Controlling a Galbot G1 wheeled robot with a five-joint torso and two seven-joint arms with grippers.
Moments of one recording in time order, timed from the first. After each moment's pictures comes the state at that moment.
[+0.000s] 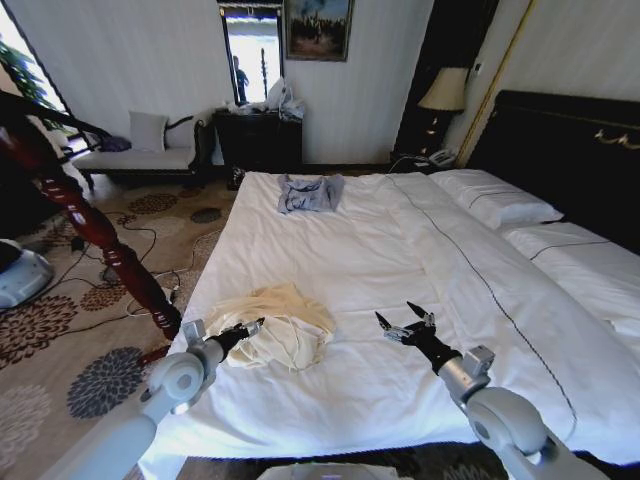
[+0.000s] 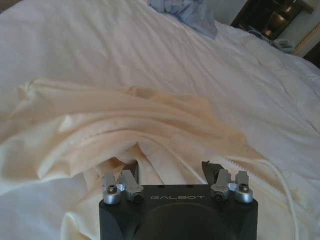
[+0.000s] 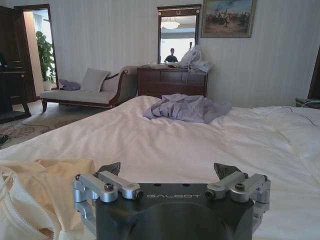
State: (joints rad) left arm 1.25 -0.77 -0.24 -2.07 -1.34 0.38 -0.44; right arm -1.68 0.88 0.65 2.23 0.60 -0.14 -0.02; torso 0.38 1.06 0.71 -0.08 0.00
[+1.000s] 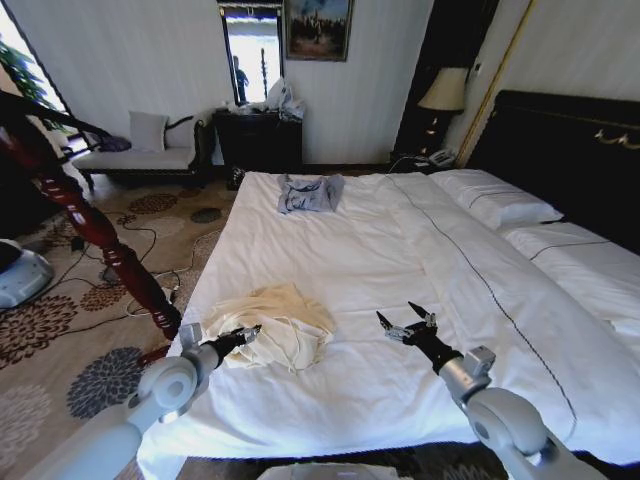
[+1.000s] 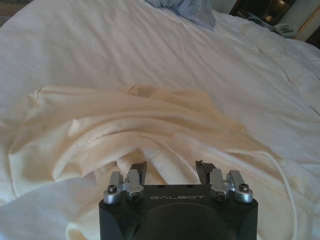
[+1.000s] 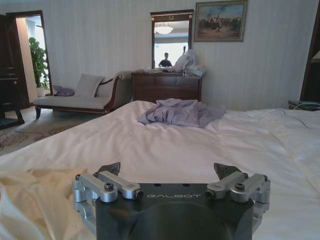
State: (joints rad) left arm 1.25 -0.68 -0.22 -2.10 -1.37 0.38 -0.47; right arm -1.64 0.90 0.65 2.23 0.62 -0.15 0.00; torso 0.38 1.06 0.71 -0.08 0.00
